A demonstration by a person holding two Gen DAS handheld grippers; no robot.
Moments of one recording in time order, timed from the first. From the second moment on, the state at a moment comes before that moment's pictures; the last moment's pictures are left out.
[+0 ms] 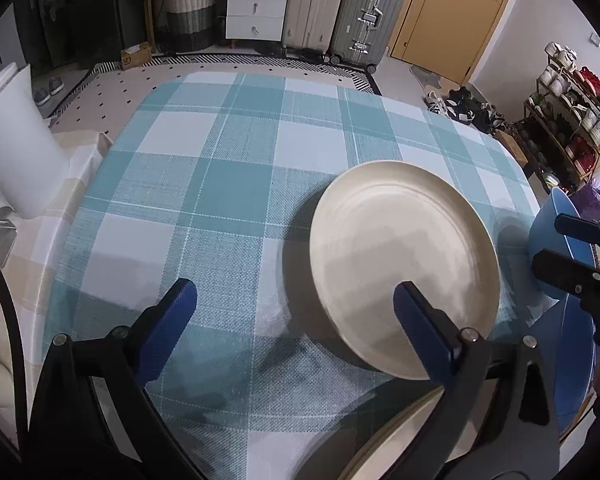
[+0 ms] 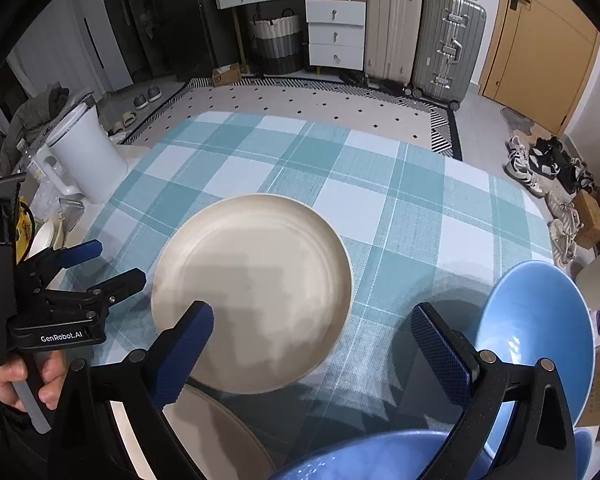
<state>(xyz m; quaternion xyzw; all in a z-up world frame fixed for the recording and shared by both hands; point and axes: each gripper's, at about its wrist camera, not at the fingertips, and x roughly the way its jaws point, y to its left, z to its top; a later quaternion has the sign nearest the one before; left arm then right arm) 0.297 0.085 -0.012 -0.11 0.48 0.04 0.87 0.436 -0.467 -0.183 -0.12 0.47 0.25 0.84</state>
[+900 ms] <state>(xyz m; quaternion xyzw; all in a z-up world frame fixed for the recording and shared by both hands) 0.324 0.073 -0.043 -0.09 0.51 0.01 0.85 0.472 -0.455 -0.232 -0.15 0.54 0.25 0.79</state>
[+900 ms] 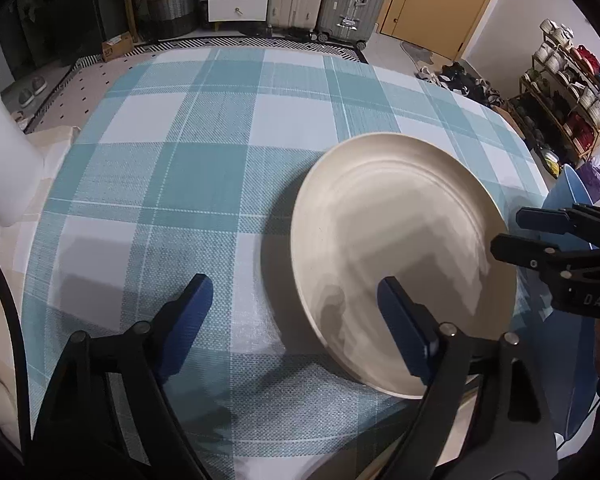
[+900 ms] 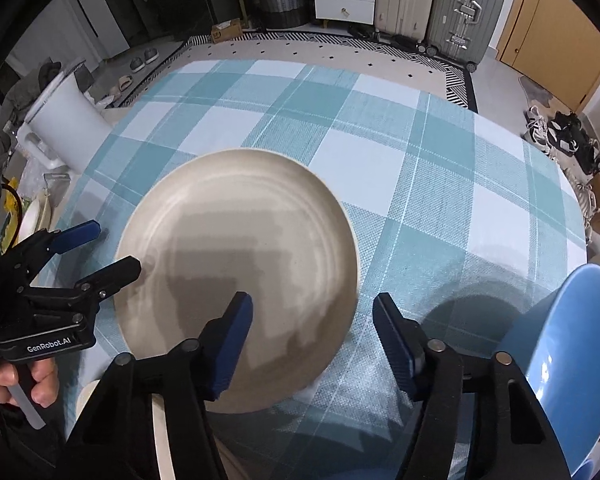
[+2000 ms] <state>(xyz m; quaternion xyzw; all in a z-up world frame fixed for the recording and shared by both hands) 0.318 0.060 -0.044 -0.07 0.52 -0.01 0.85 0.472 -0.456 -0.244 -0.19 0.53 0.22 0.80</state>
